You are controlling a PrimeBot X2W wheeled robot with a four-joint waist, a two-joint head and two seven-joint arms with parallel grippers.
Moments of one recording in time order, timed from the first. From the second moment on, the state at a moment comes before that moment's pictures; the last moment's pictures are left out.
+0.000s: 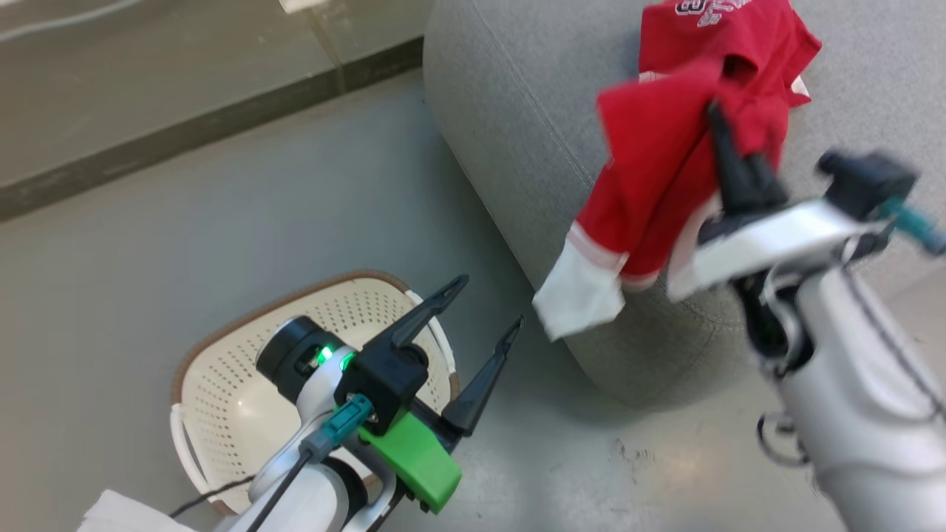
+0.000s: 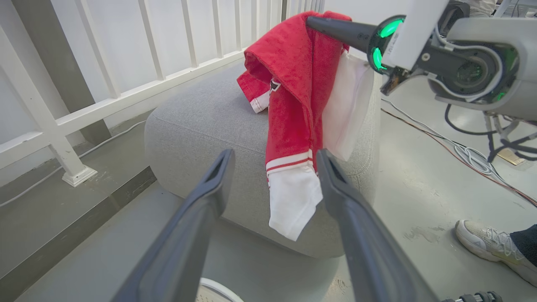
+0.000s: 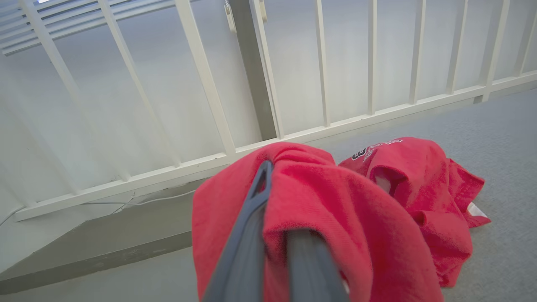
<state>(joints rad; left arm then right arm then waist) -0.25 0.21 -0.68 -0.20 -0.31 -0.08 0.05 -0.41 -0.16 0.31 0.25 0.48 0.01 -0.22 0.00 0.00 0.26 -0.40</state>
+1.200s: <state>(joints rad) -0.37 0.19 -0.75 -0.20 -0.28 -0.10 0.08 -0.94 -0.41 0.06 0.60 0.50 -0.01 -0.17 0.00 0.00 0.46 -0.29</state>
